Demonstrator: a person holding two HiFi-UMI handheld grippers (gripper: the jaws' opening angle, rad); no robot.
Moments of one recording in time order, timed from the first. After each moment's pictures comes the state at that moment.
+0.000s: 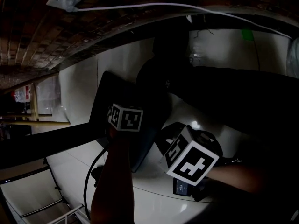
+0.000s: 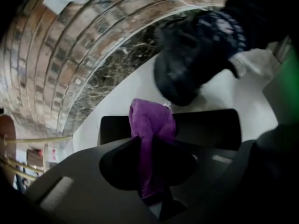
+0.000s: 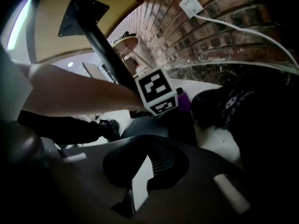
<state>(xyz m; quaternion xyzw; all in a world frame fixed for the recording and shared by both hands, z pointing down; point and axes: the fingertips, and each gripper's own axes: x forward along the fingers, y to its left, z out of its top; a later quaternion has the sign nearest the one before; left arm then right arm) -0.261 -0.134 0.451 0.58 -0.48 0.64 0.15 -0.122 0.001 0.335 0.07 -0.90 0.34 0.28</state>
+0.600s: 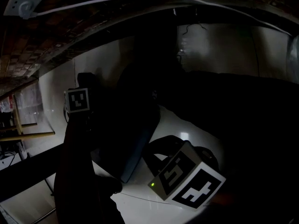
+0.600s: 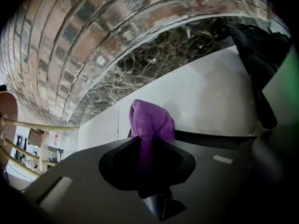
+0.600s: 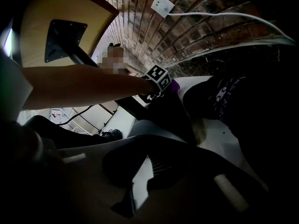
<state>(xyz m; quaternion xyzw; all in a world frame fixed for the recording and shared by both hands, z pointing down) -0.370 -0.241 0.448 0.51 -0.58 0.61 0.20 -0.116 -0.022 0.337 0.08 -0.86 0.43 0.25</state>
